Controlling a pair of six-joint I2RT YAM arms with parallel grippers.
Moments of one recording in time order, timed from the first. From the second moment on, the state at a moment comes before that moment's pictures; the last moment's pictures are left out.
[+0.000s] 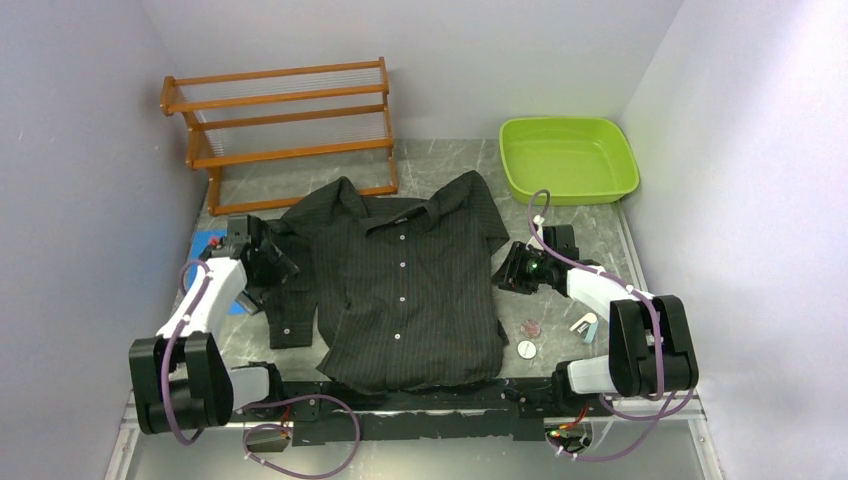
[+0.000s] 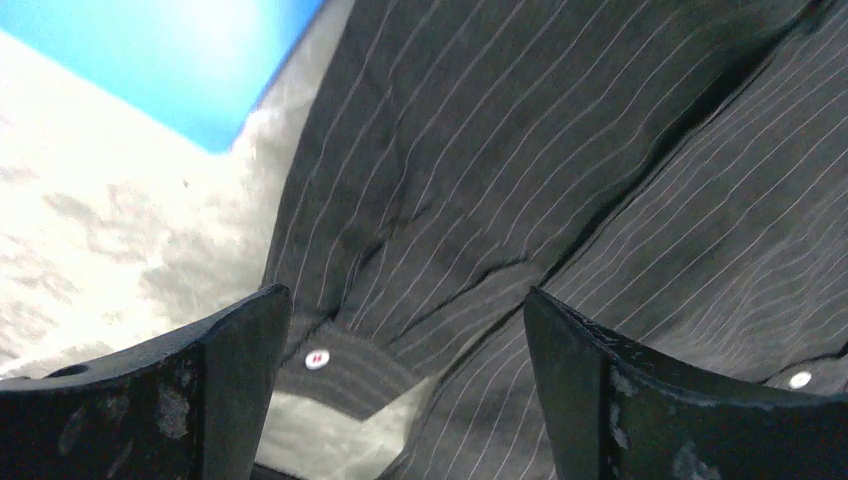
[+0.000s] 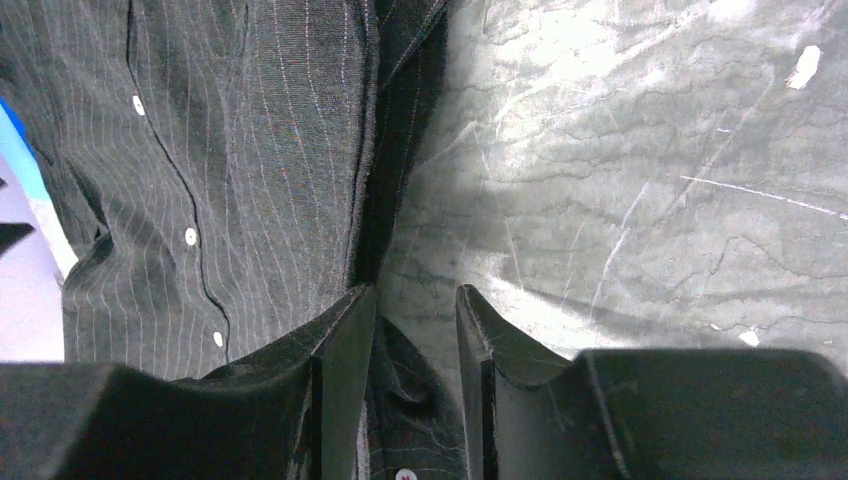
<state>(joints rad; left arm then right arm) 0.09 1.24 0.80 -0.75 -0.12 -0.72 0.10 1.36 0.56 -0.14 -0.48 0.47</state>
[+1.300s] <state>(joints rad) 0.29 1.07 1.15 -0.91 -0.49 -0.52 0.10 1.27 0.56 -0.20 -0.44 0.45</state>
